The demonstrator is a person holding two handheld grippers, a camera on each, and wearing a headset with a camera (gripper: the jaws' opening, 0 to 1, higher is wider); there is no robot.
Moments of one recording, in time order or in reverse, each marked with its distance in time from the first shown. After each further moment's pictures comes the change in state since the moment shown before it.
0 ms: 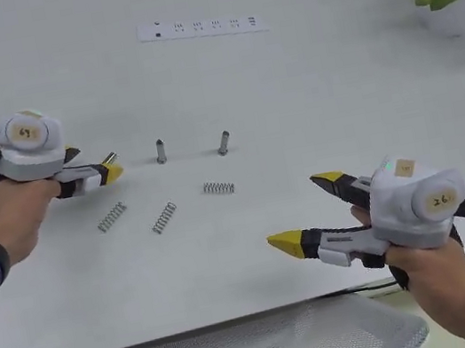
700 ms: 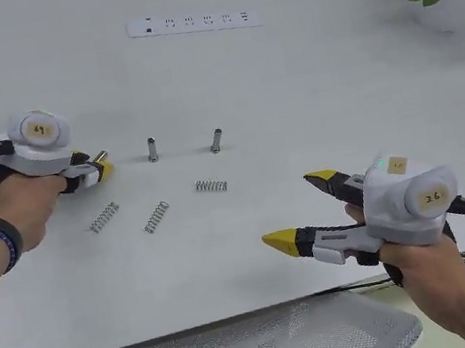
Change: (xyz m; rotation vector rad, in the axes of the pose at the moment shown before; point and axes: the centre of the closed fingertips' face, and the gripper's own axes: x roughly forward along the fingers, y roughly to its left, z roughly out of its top) left arm 0.026 -0.002 -0.011 0.016 0.061 0.011; right arm 0.000 -0.002 -0.003 0.004 0.012 -0.001
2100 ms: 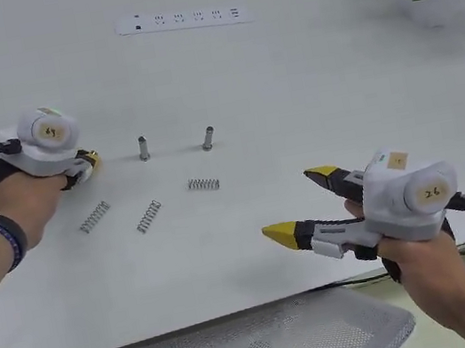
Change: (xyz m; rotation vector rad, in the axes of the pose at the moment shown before) left arm -0.001 0.004 0.010 0.122 0.004 0.065; right arm -0.004 -0.009 -0.001 0.020 -0.005 -0.034
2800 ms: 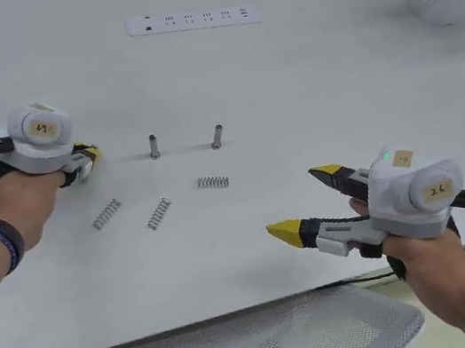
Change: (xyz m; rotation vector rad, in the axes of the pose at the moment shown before) left arm -0.020 0.010 0.007 -0.045 -0.043 0.019; right arm 0.001 0.003 0.000 -0.003 -0.011 0.010
